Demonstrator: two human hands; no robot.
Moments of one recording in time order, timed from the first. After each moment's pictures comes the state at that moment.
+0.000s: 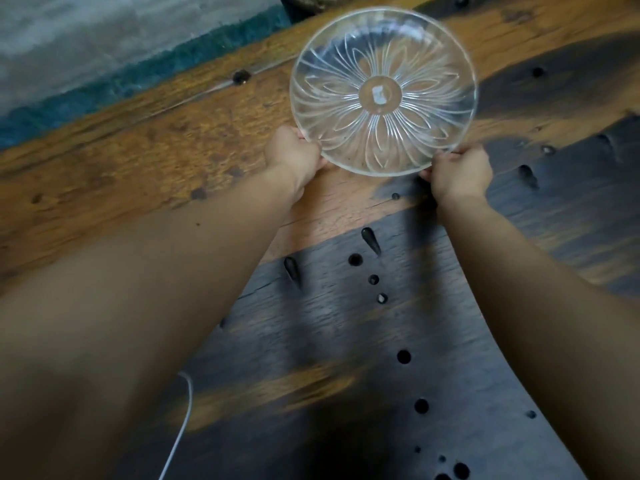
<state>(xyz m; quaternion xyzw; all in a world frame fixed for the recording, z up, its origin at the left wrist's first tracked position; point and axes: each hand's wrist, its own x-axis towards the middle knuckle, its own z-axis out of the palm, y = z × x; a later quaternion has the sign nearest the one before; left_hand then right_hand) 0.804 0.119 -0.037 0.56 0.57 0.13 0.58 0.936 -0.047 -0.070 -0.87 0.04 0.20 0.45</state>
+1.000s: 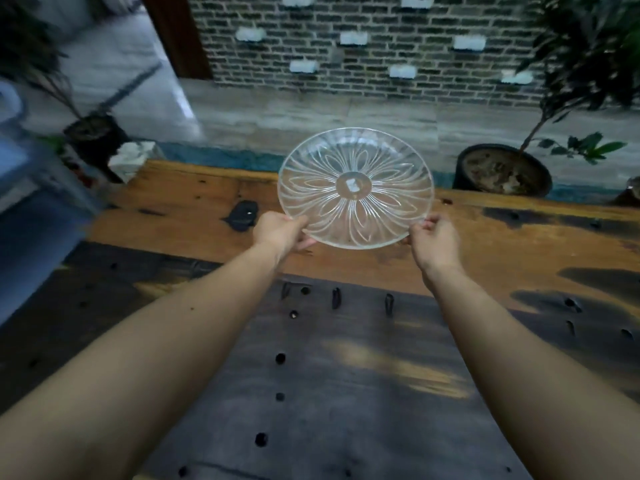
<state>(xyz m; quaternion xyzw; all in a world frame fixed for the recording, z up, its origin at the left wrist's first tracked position) 0.363 0.110 0.165 0.39 0.61 0.40 0.56 0.590 0.039 0.139 -0.78 -0.30 0.27 0.48</state>
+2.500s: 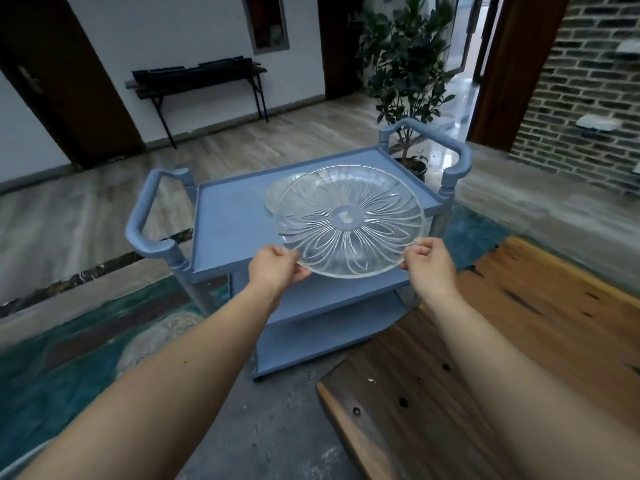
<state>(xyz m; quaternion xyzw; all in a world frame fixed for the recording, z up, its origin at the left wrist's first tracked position) -0.454 0.076 0.223 0.19 0.71 0.61 0.30 -0.231 0.195 0.210 -0.52 -0.56 0.47 0.45</state>
